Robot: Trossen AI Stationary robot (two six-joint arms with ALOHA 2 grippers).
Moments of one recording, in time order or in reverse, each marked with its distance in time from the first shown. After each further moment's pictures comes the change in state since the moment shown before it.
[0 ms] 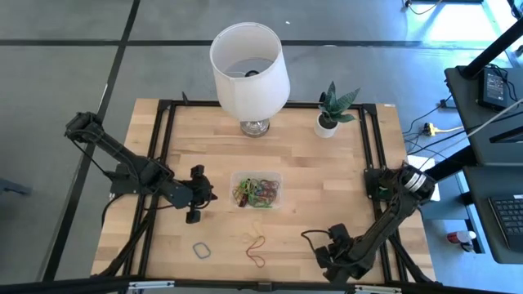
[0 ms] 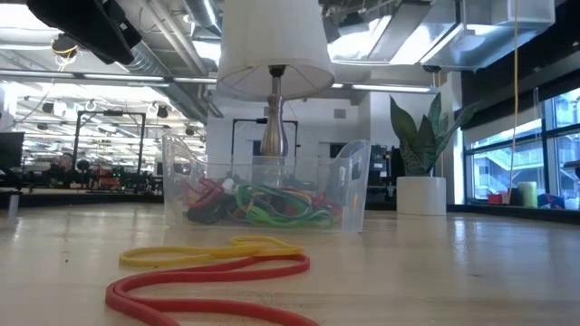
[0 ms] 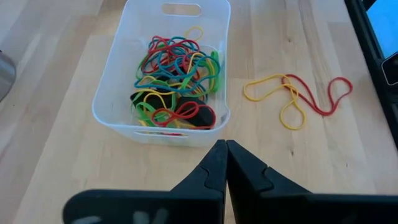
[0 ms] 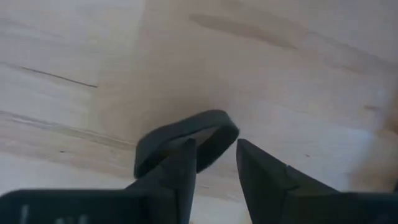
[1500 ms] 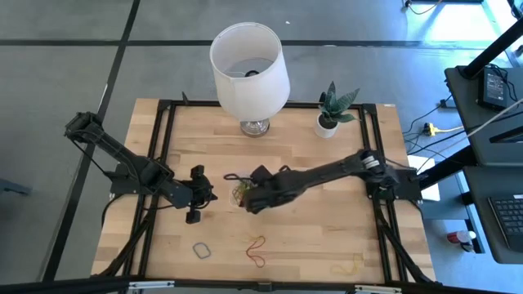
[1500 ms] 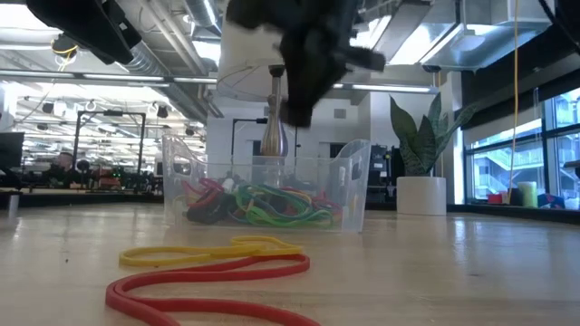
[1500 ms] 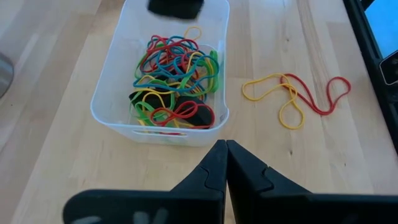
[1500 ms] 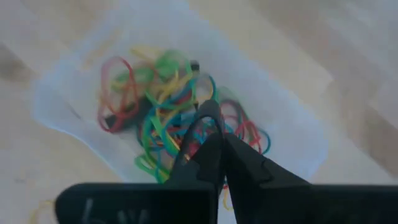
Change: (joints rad) left arm 0.000 -0.001 0.000 0.000 0.006 0.001; right arm -0.653 0.215 0.673 -0.111 0.434 -1.146
